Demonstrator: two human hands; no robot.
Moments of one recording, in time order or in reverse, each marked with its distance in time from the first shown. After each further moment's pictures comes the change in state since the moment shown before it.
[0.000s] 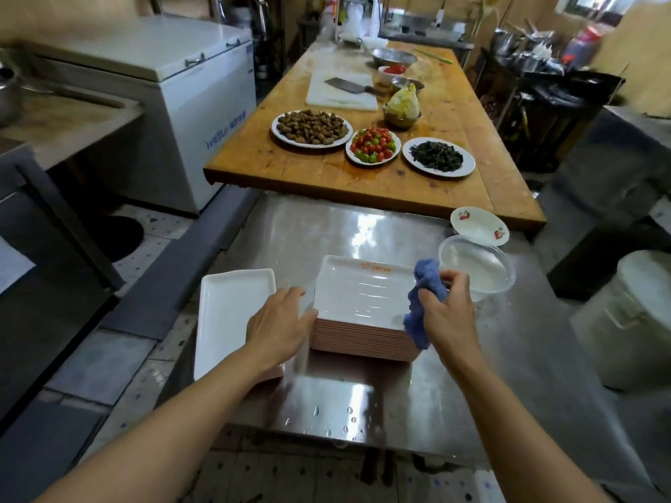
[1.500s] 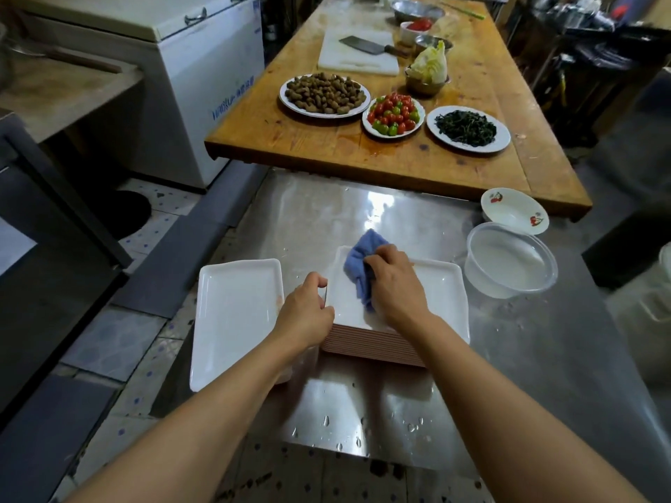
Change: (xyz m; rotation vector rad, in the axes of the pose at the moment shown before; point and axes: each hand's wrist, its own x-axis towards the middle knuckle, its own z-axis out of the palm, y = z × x) left_hand 0.037 0.015 0.018 -0.368 -0.175 -0.204; right_hand 0.067 0.033 0.094 -0.900 -0.393 -0.428
